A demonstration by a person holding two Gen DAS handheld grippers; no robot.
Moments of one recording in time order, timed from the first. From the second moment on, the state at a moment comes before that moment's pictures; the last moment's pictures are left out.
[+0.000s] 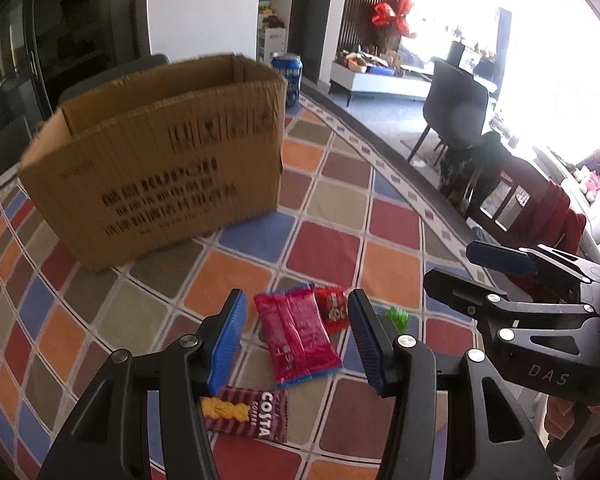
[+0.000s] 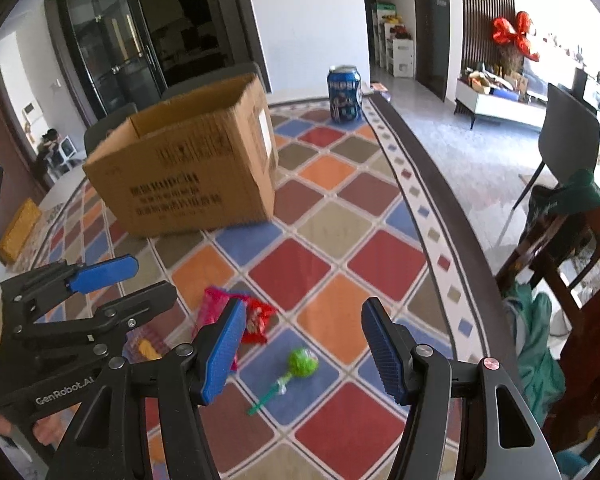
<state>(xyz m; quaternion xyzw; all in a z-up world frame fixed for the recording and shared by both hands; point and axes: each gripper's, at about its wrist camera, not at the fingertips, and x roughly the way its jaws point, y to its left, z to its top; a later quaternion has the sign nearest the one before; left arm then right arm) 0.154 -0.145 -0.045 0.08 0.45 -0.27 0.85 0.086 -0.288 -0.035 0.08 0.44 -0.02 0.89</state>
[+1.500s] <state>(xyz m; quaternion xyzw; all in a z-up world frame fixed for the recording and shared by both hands) 0.176 -0.163 -0.122 0.08 0.53 -0.25 0.80 0.096 -0.290 -0.110 0.12 0.51 0.00 0.85</state>
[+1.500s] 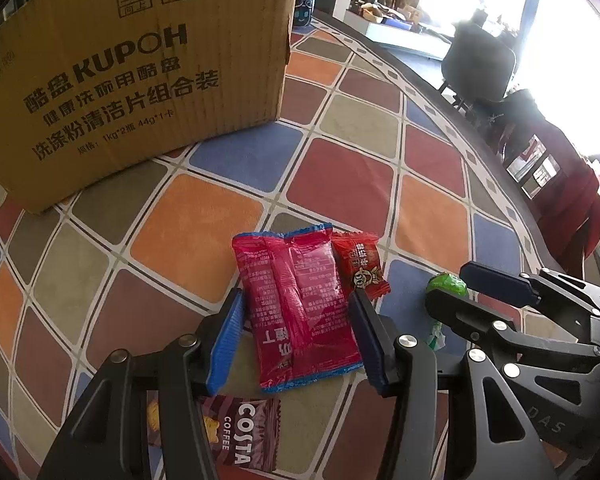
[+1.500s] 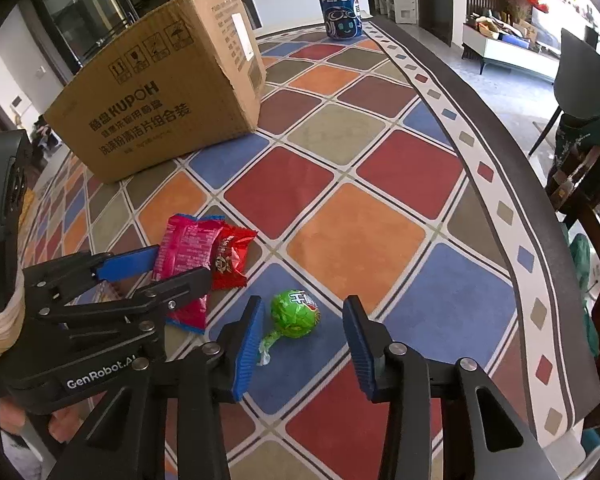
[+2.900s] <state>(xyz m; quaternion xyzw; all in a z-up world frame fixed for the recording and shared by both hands) 0.173 -0.126 -0.059 0.03 0.47 -0.24 0.85 0.106 -0.263 -0.065 0.11 0.47 0.03 0.88</state>
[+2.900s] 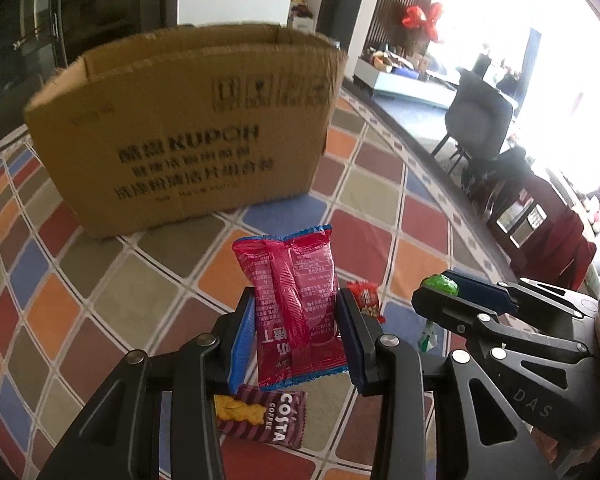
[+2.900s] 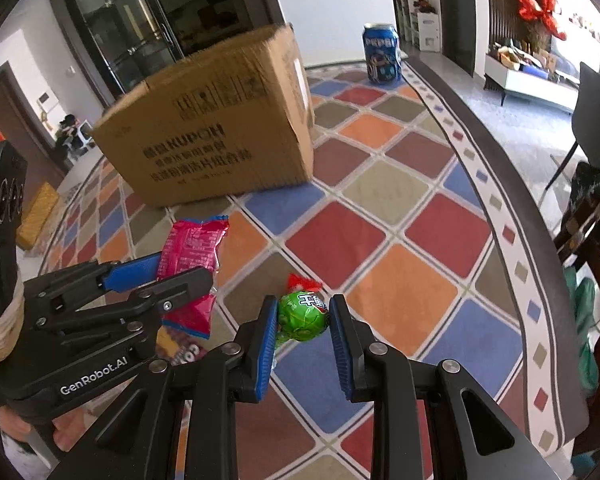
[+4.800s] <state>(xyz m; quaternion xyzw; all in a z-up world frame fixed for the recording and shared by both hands) 0.291 -0.052 0.052 0.00 0.37 -0.15 0.92 0.261 -0.214 0.060 0.09 0.33 0.06 0.94</state>
